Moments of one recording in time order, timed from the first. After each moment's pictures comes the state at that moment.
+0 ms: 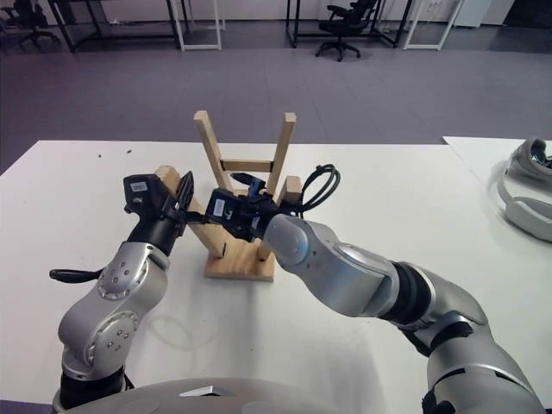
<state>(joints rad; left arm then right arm) -0.06 0.11 -0.22 -0.77 -0.35 0.75 0.36 -0.76 -0.60 0.85 -0.72 0.19 1.16 0.09</state>
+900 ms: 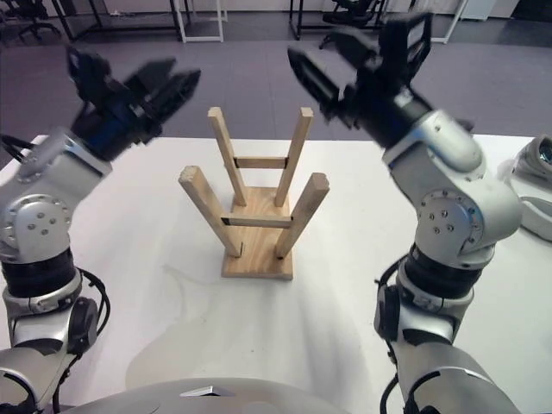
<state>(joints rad) -0.54 0.39 0.11 -0.33 -0.78 0.71 -0.42 -0.54 -0.40 -0.30 -0.48 0.70 0.93 0.41</state>
